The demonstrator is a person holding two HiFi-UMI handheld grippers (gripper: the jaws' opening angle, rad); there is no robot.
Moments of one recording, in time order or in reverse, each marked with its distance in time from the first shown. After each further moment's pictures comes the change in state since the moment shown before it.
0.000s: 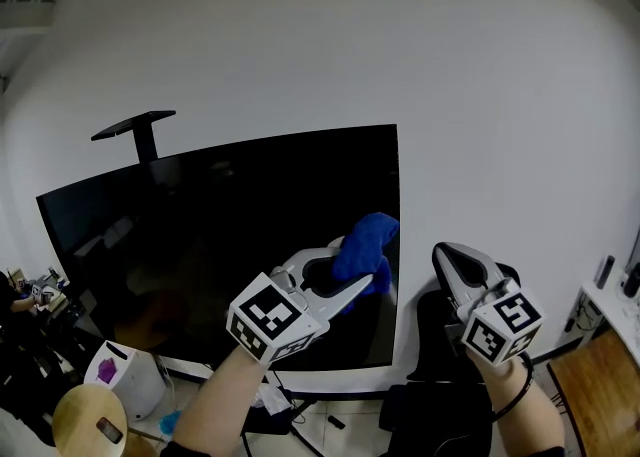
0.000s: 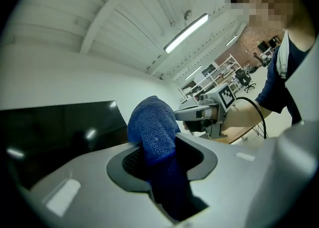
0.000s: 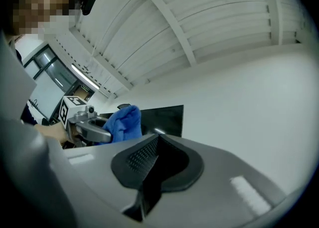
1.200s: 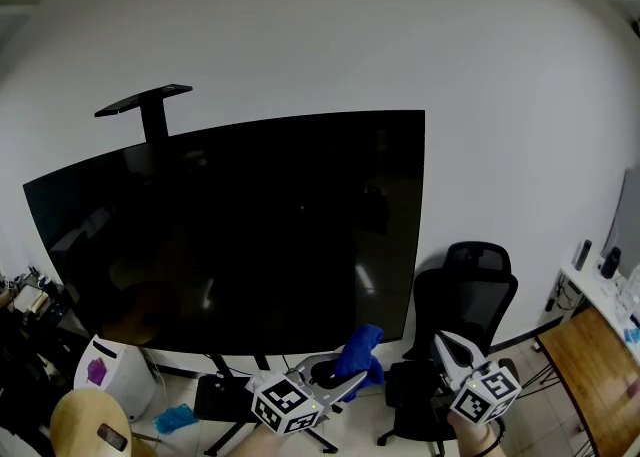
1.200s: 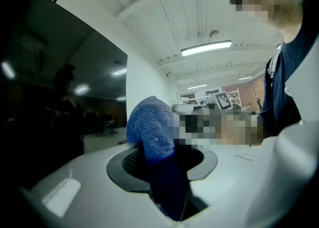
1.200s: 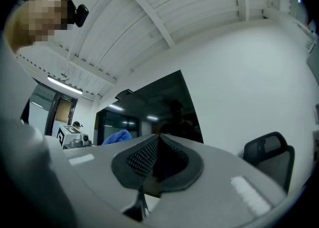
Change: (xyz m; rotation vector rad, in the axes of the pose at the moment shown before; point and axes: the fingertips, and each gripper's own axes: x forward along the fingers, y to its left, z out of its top) left arm -0.125 -0.144 -0.170 -0.468 0.031 -0.156; right arm -0.099 0.136 -0.141 0.303 0.154 -0.159
